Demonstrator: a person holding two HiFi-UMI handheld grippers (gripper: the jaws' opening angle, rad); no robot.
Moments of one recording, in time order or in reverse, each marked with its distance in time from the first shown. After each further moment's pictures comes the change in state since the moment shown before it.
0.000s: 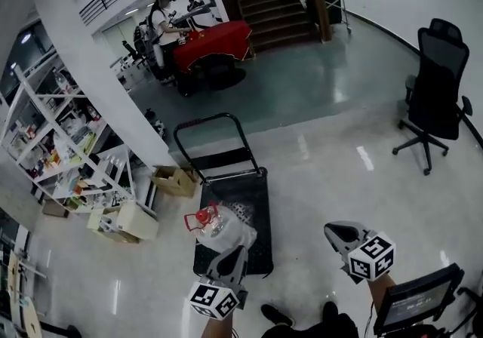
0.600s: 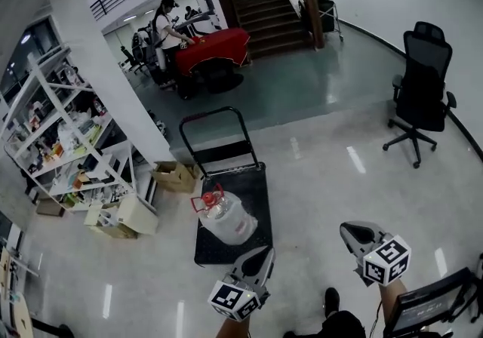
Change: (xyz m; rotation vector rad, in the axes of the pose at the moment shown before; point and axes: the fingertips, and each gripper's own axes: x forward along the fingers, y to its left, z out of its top) left arm -0.122 -0.124 -0.043 0.049 -0.065 -0.217; right arm -0.132 0.115 -0.057 -0.041 -0.055 -0.125
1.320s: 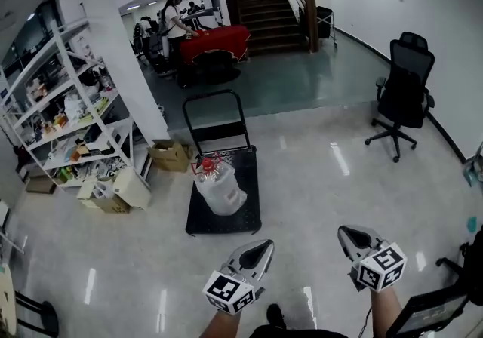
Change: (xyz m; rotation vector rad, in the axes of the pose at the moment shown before) left arm -0.191 -0.151 -0.006 0.019 -0.002 -0.070; right arm -0.187 0.172 -0.049 -0.021 -0.019 -0.069
